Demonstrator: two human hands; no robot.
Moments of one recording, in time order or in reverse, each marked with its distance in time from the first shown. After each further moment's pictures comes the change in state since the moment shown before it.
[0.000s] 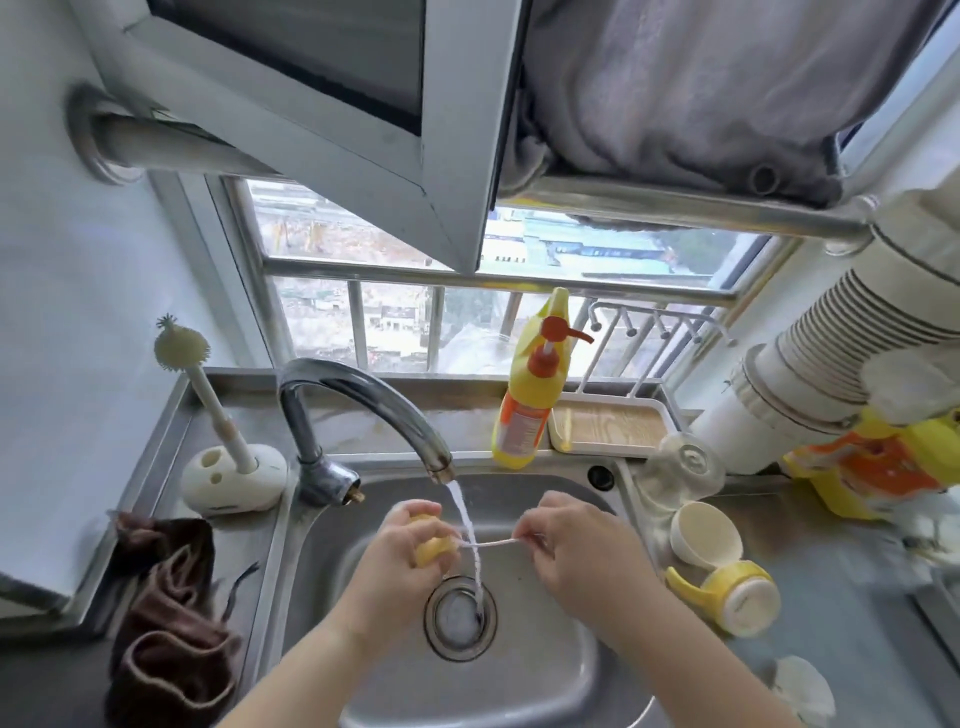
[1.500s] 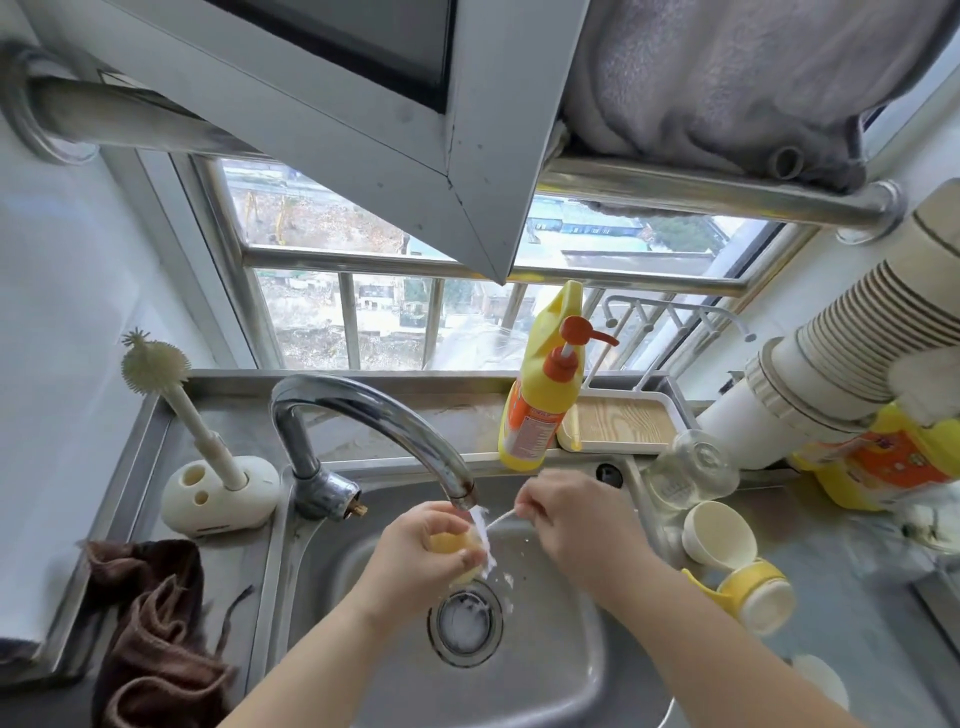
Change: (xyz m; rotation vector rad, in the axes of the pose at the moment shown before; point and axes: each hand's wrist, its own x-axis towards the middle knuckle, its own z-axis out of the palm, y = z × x) left_hand 0.038 -0.016 -0.004 -0.068 -0.101 -0.097; right_hand 0.047 0.001 0.016 -0.042 0.014 -0.042
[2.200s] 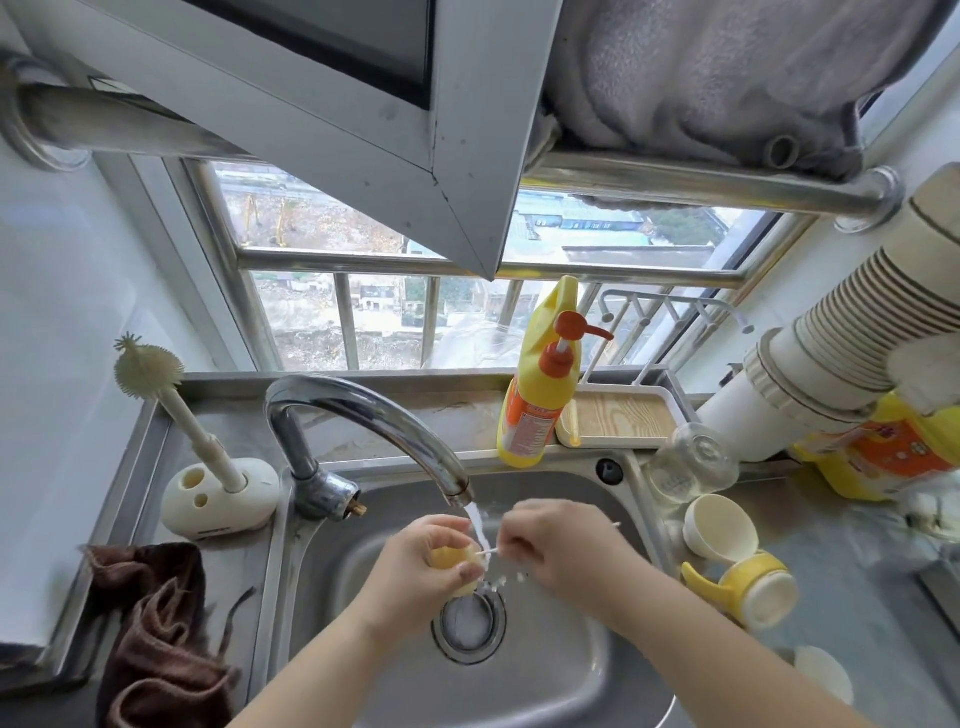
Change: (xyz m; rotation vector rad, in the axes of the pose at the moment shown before) left_hand -0.006 0.001 0.008 0.040 -0.020 0.013; right_hand -0.005 0.007 0.002 0.056 -0.137 -0.061
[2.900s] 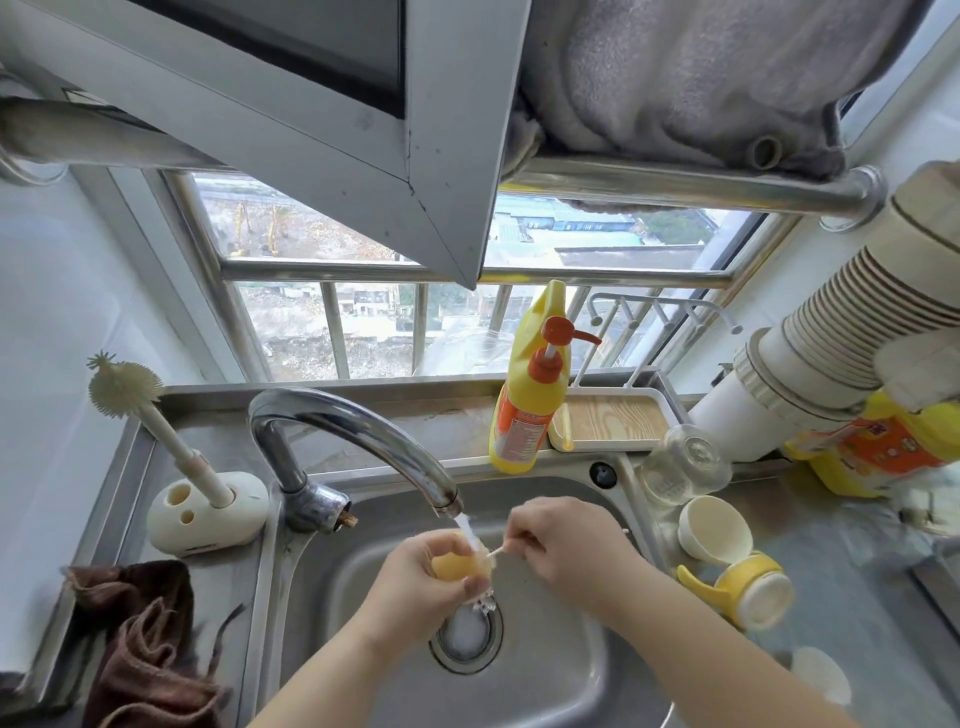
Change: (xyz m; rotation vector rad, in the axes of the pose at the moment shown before) left_hand 0.002 0.001 0.008 -0.240 -0.051 -0.112; right_hand -0.001 -0.003 0.005 -0.017 -0.006 0.028
